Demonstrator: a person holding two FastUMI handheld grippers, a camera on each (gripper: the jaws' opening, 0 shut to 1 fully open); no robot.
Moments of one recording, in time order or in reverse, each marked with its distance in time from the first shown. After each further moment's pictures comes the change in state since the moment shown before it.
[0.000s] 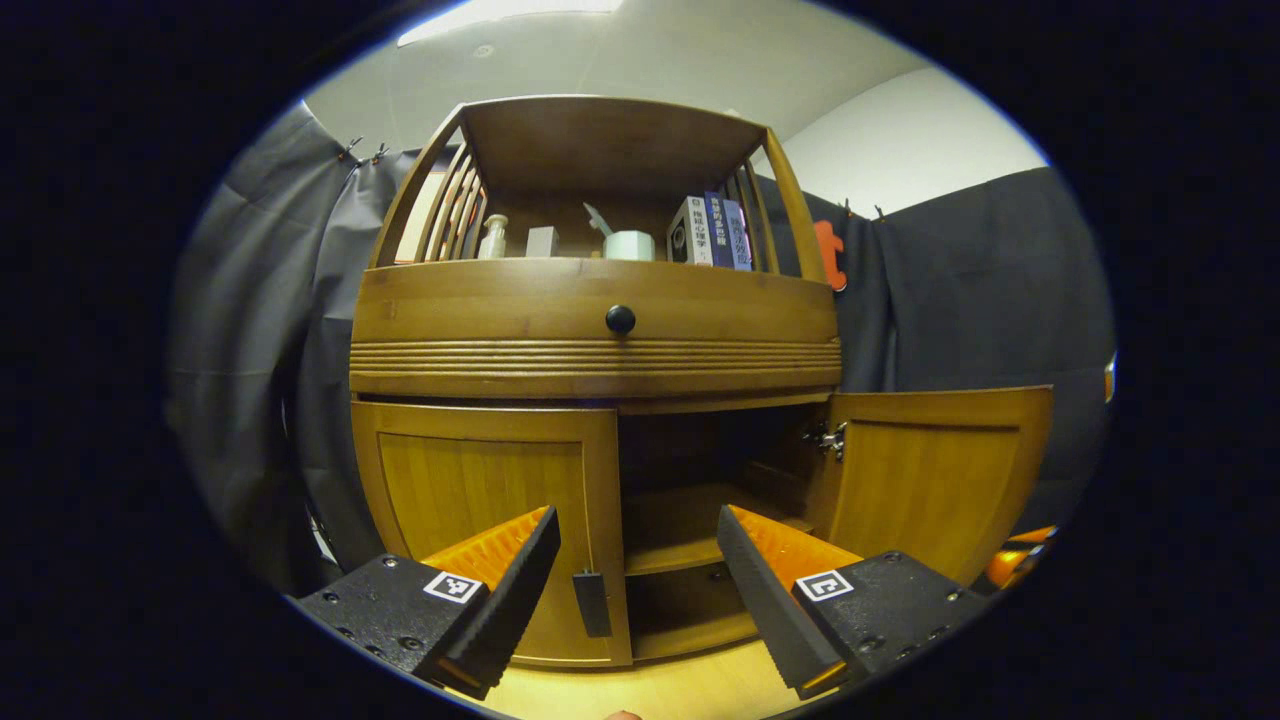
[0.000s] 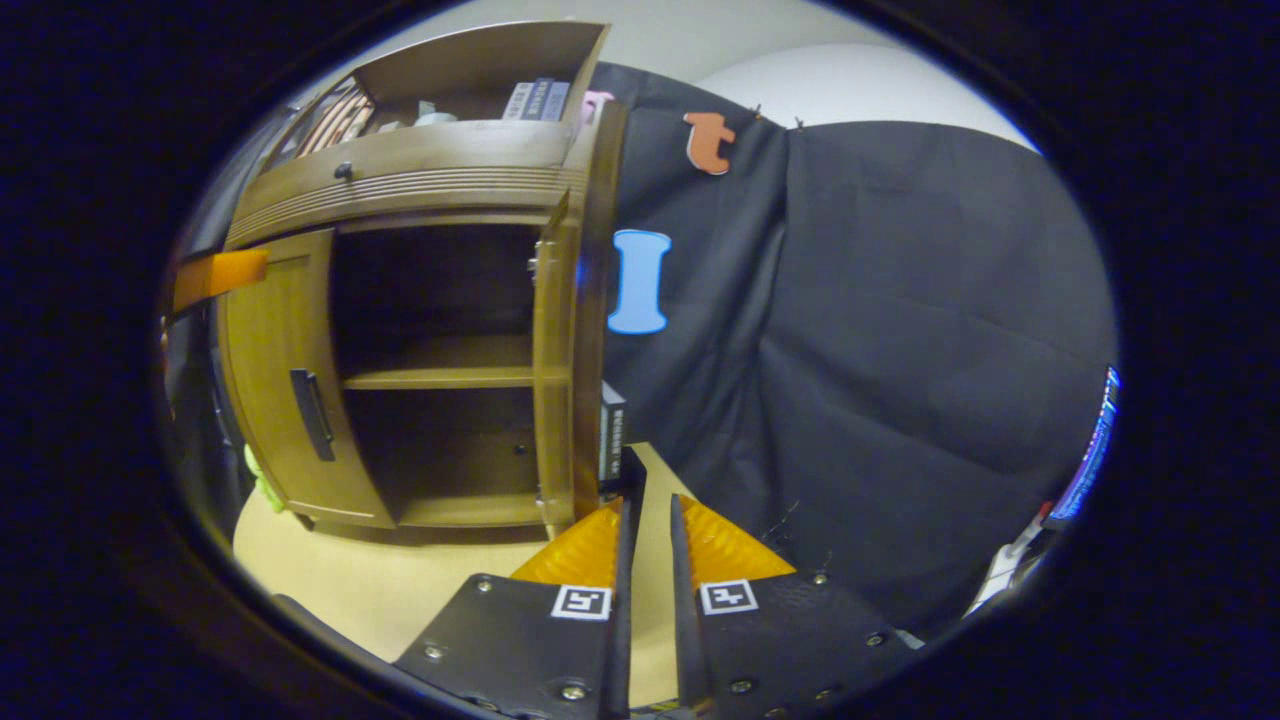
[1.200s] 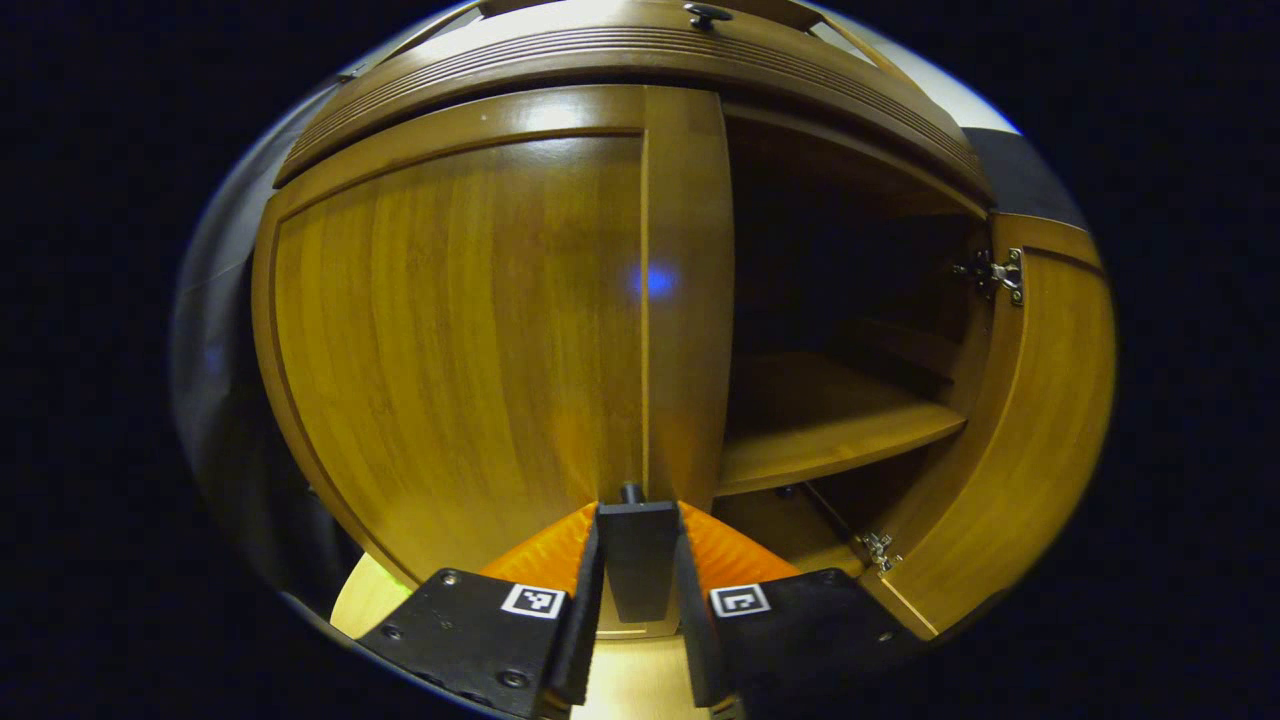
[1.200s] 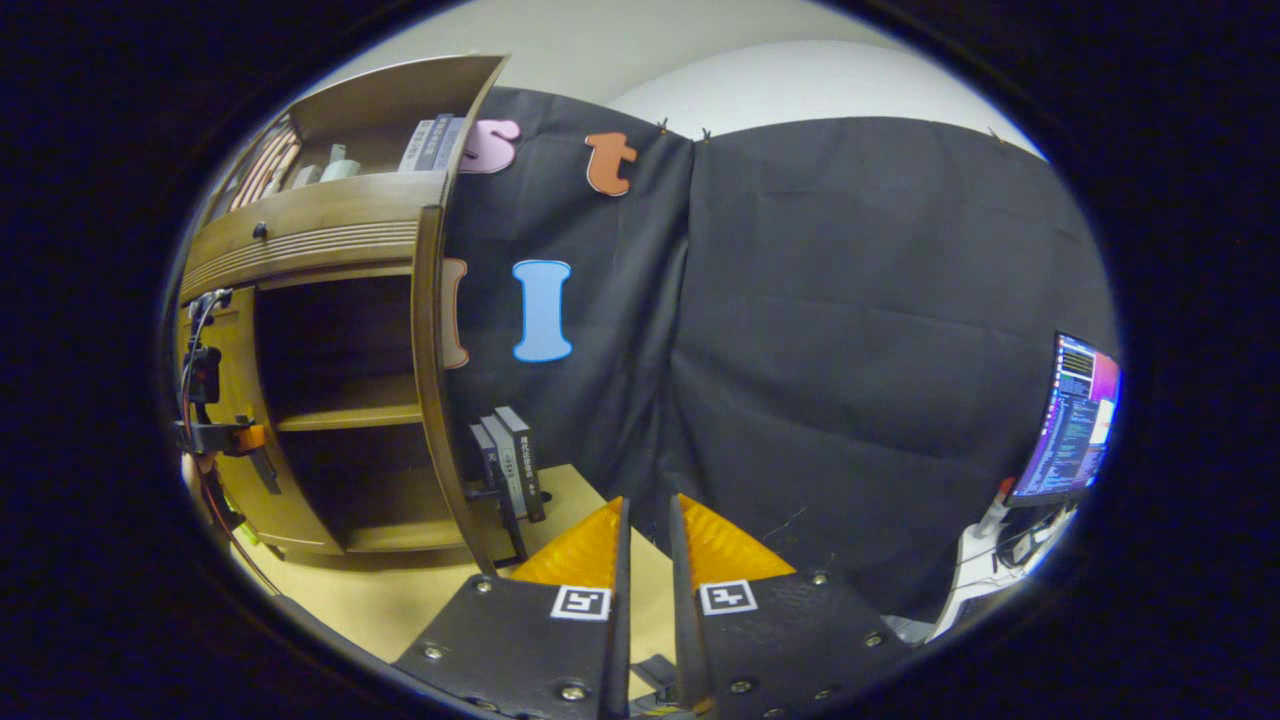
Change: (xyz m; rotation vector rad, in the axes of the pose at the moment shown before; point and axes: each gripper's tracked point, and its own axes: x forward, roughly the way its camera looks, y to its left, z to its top) left arm 0.104 0.059 -0.168 -0.019 0.344 0.112; right arm -0.032 -0.087 0.011 0.080 -0.042 -0.165
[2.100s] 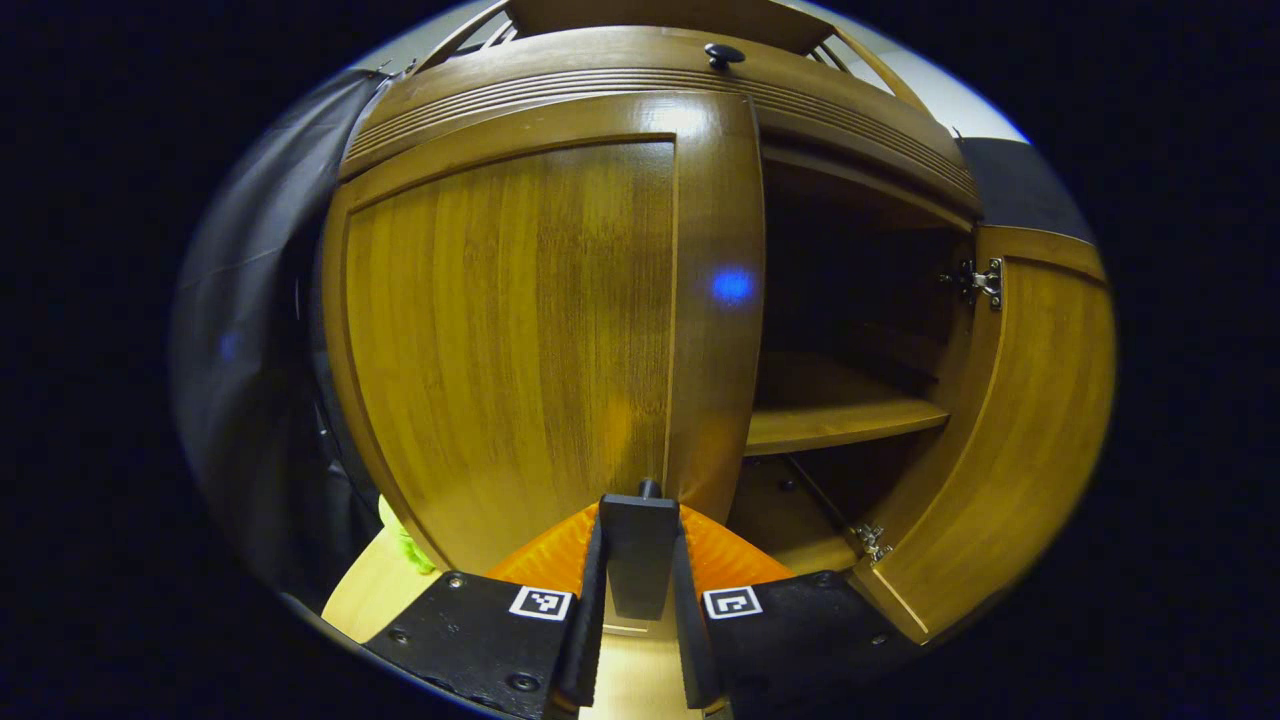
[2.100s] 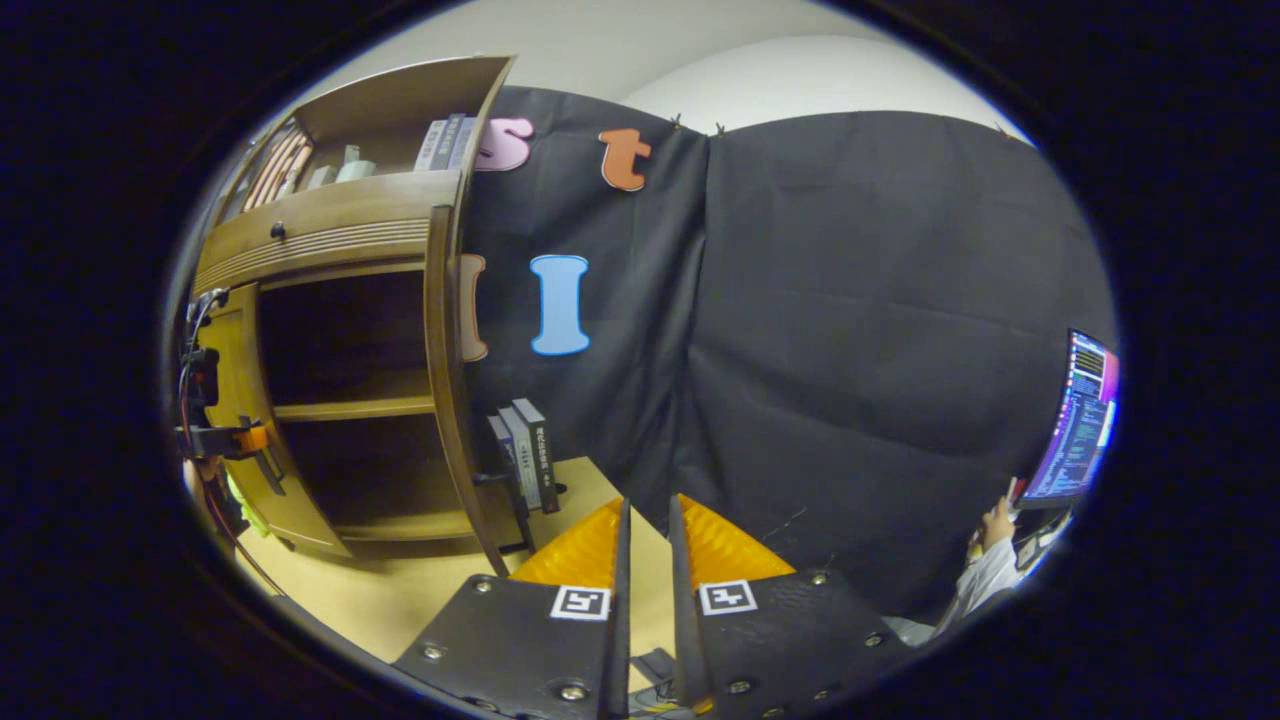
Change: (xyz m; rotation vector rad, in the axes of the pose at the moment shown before) left arm -0.003 0.003 0.002 -0.054 -0.010 0.044; right arm -0.004 0.003 -0.004 -0.008 0.017 0.088
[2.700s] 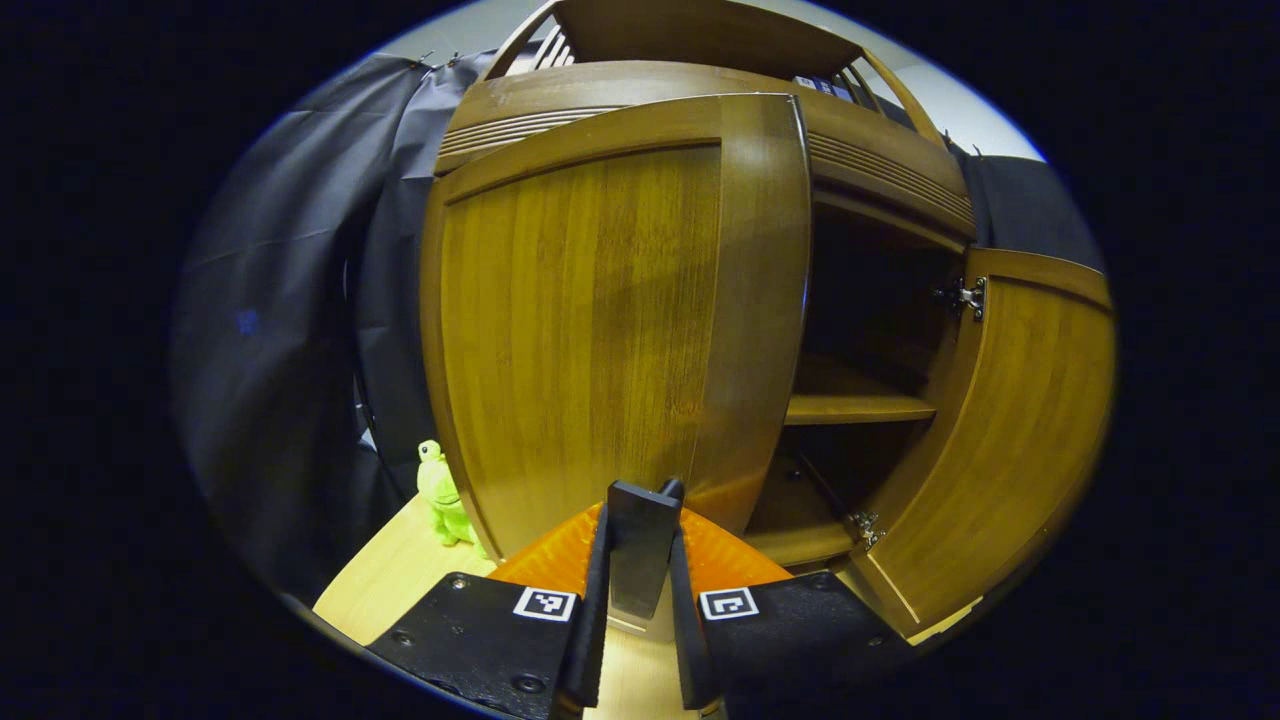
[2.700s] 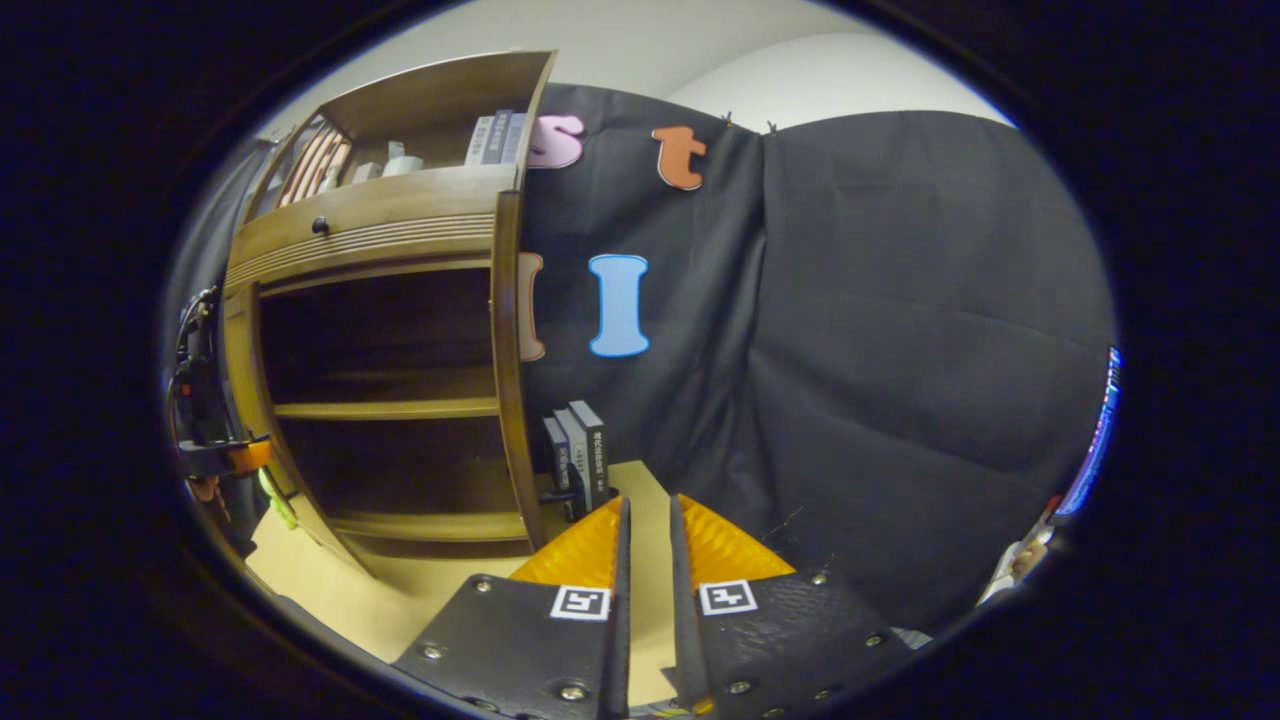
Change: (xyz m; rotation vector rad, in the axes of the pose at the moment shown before) left arm 0.003 0.003 0.004 -0.057 0.001 0.049; right arm 0.021 0.052 0.006 -0.020 0.007 0.167
